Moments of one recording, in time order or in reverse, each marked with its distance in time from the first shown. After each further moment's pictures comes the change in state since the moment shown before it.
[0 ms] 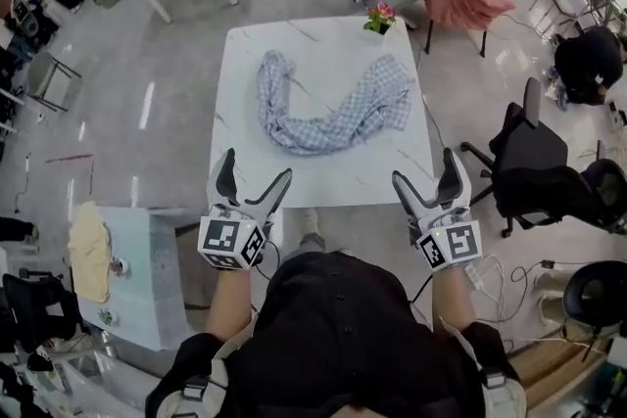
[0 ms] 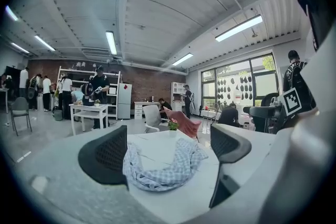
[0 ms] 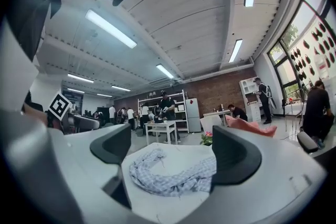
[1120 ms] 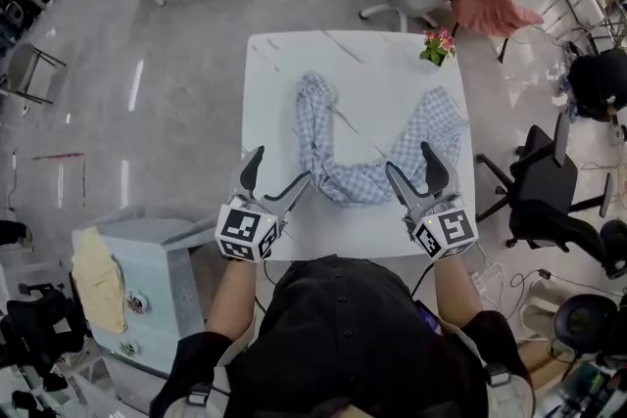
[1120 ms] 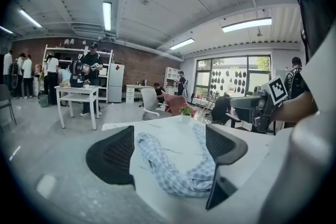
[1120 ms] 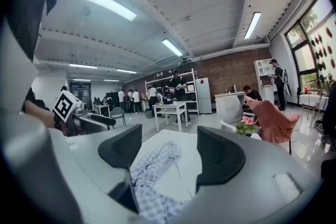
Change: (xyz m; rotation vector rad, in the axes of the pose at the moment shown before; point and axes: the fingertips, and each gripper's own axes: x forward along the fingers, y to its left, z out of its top) left arm 0.126 0.178 -0.061 -0.056 0.185 -0.151; right arm 0.250 0.063 -0.083 0.005 0.245 0.097
